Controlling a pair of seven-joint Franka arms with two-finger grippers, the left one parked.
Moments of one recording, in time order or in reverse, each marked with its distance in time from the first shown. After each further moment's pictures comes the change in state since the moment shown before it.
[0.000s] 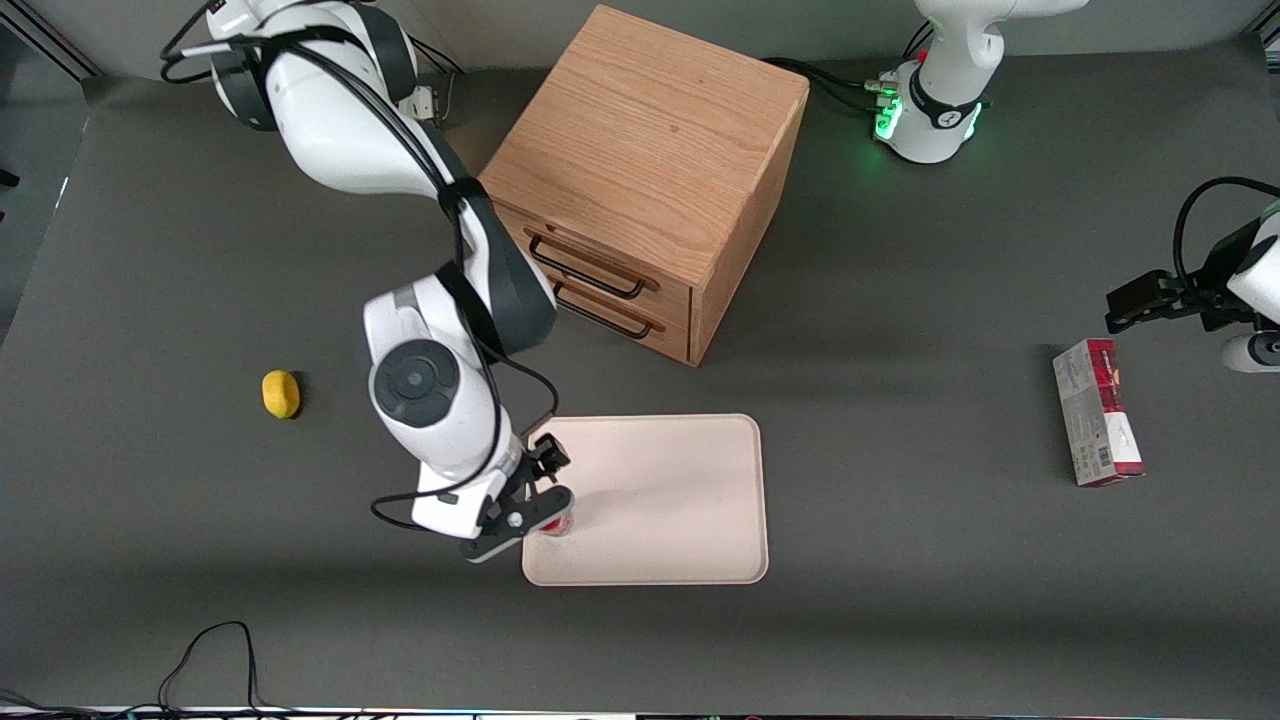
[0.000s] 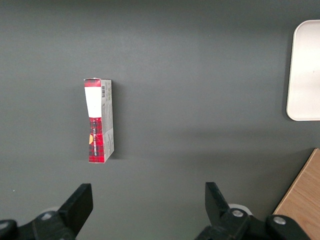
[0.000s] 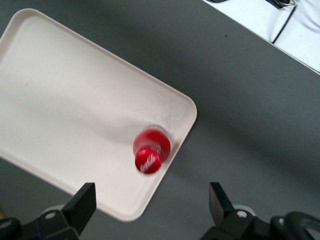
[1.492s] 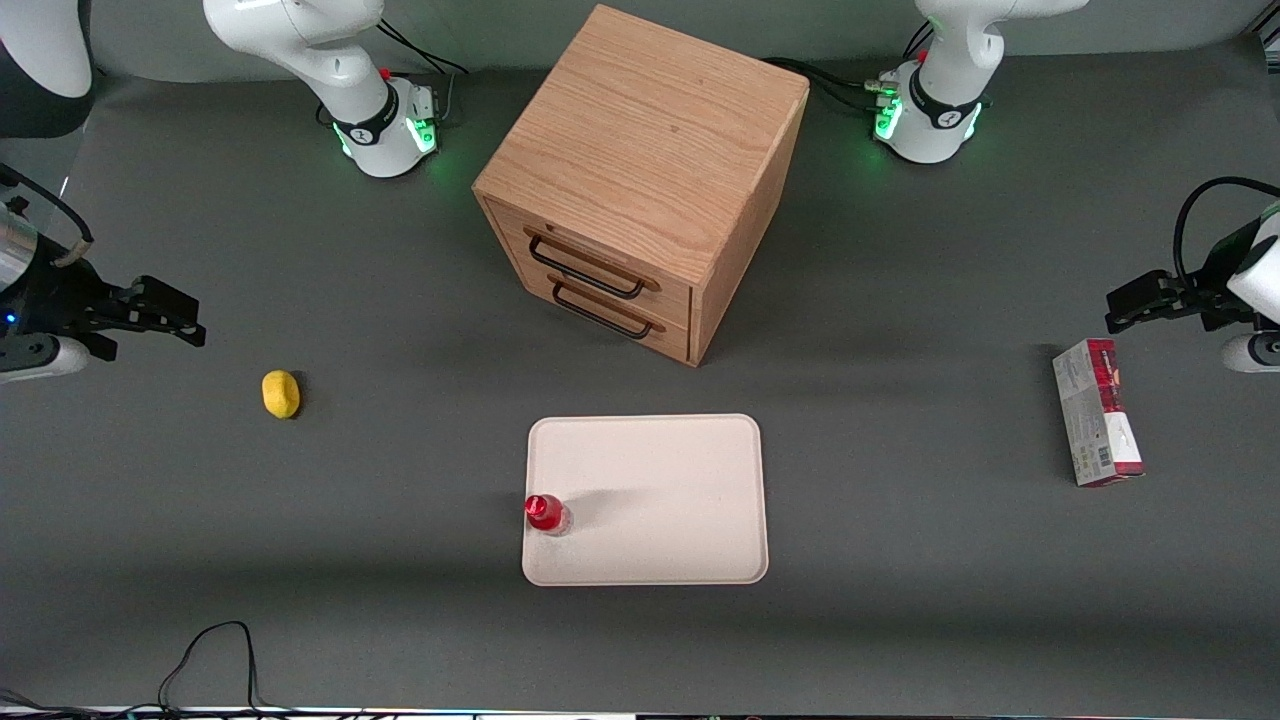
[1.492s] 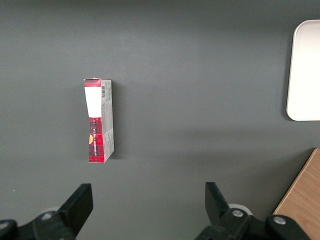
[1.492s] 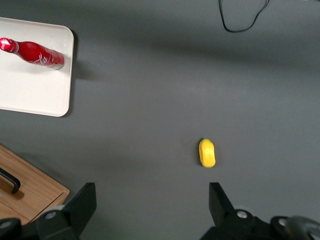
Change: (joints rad) arm -0.434 -0.788 0.121 -0.674 -0.138 -0.164 -0.002
